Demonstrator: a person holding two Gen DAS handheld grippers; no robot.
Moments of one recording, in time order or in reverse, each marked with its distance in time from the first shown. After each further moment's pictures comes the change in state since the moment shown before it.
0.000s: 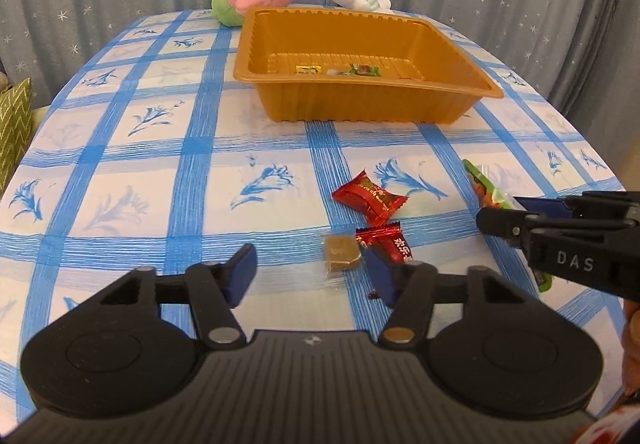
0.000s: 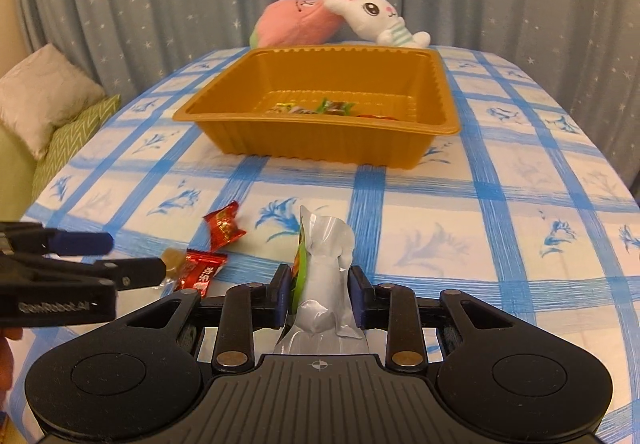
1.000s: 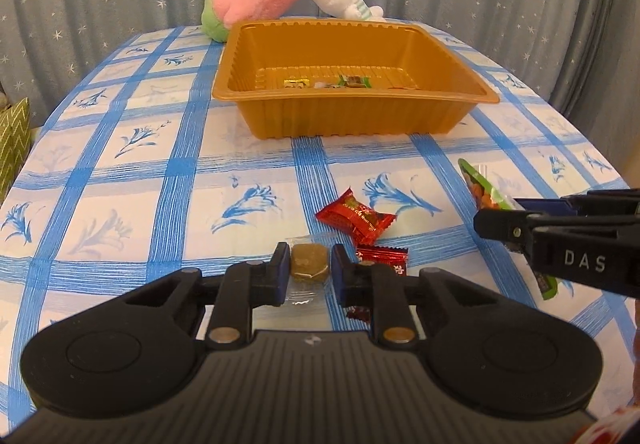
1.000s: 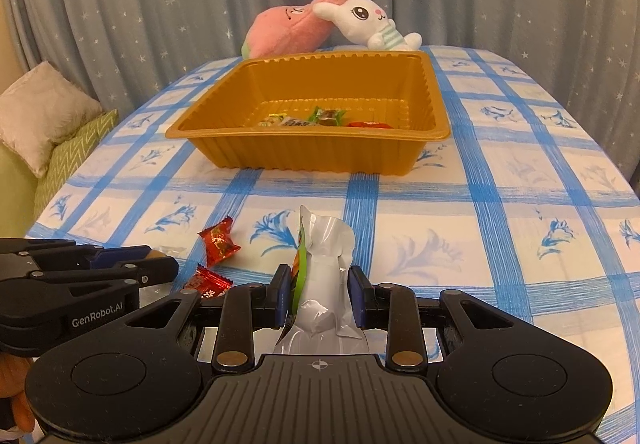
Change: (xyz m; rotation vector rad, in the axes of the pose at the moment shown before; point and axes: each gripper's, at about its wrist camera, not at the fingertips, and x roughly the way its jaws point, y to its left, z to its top) left arm 0.008 -0.016 0.006 0.028 -0.041 0.019; right arm -0.002 -0.007 0.005 0.039 -0.013 0.012
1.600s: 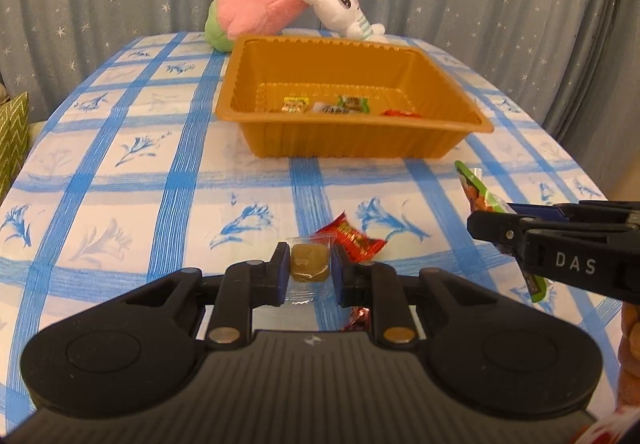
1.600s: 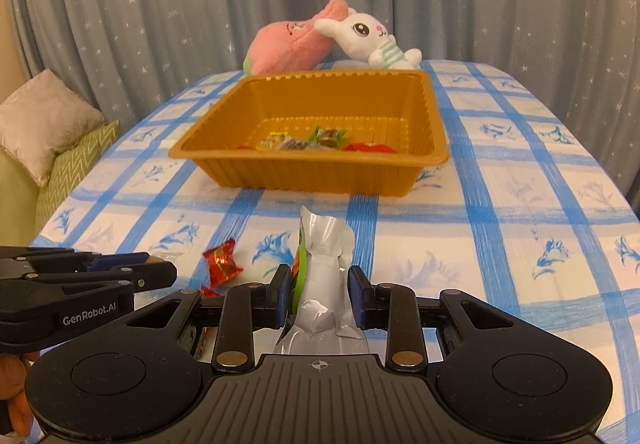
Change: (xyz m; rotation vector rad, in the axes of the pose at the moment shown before) left arm -0.010 0.003 0.013 -0.044 -0.029 -0.027; right arm -0.007 0.000 0.013 -0.004 -0.037 0.002
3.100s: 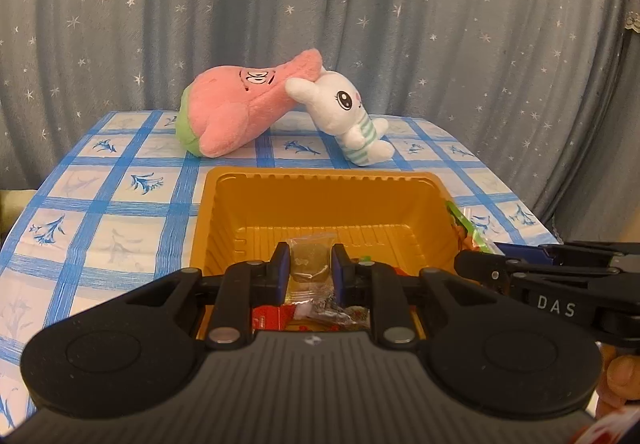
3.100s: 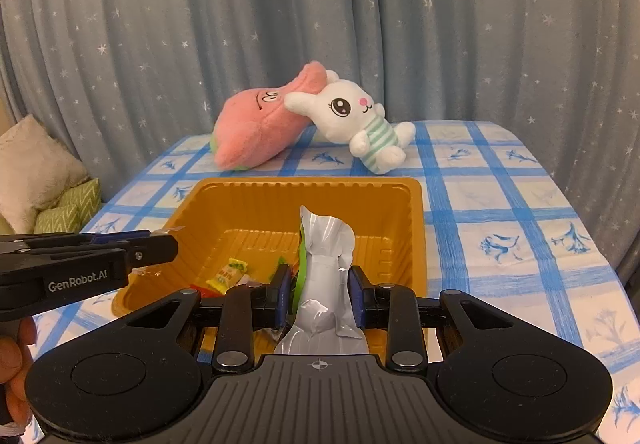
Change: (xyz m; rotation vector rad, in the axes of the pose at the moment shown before) left arm 0.065 0.007 0.143 -0.018 -0.126 -0.038; right arm 0.058 -0.042 0.126 0.015 -0.077 0.004
